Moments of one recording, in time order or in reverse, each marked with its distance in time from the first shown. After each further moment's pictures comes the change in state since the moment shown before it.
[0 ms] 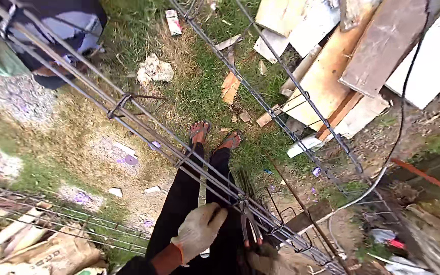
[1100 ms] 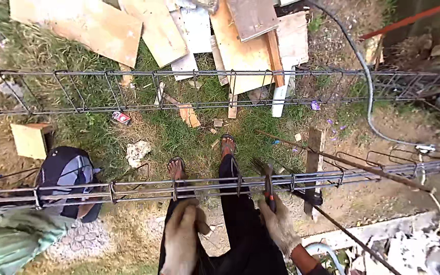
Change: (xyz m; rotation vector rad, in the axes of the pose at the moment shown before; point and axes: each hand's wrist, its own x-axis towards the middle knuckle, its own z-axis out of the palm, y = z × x) left_hand -0.044 0.067 -0.068 -0.352 0.291 0.206; right_hand 0.079 0.045 0.049 0.130 1.111 -0.437
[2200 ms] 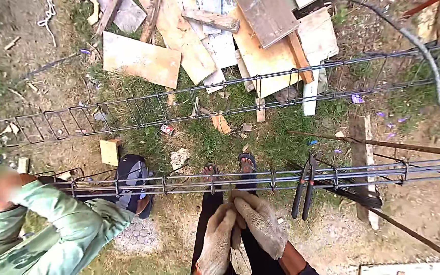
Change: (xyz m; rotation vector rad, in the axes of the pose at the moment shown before) left_hand -0.024 -0.021 -0.031 -0.010 -0.239 -0.017; right_hand -0.058 -0.070 0.101 0.490 -0.466 -0.440
